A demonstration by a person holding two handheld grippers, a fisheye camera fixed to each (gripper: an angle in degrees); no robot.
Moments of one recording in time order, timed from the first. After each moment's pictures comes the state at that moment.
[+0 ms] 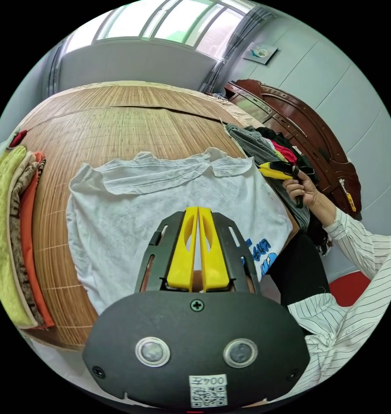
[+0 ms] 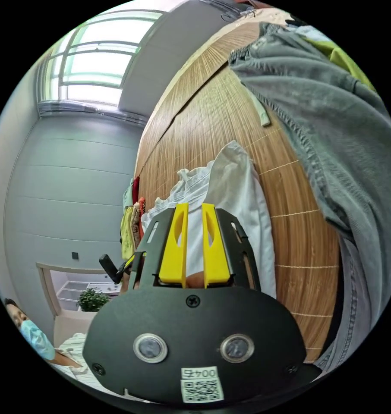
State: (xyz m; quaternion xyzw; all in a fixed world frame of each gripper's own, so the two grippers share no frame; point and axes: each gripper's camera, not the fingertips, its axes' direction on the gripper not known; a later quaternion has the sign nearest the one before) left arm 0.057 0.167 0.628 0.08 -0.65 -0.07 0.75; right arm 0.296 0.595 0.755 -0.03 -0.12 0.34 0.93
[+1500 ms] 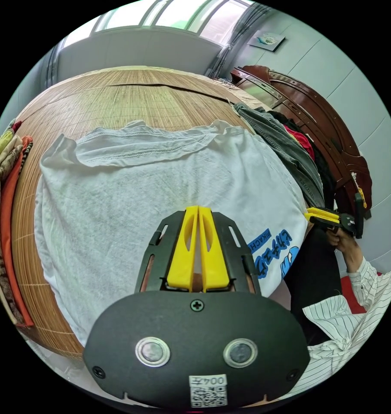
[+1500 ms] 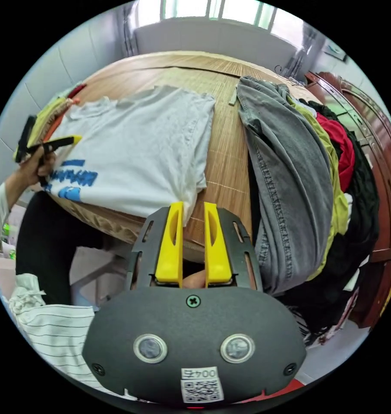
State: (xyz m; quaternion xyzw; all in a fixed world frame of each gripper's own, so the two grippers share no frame) left arm -0.063 0.117 0.657 0.06 -0.66 -0.10 0.74; right arm 0.148 0.714 0.756 -0.16 0.29 0.08 0.94
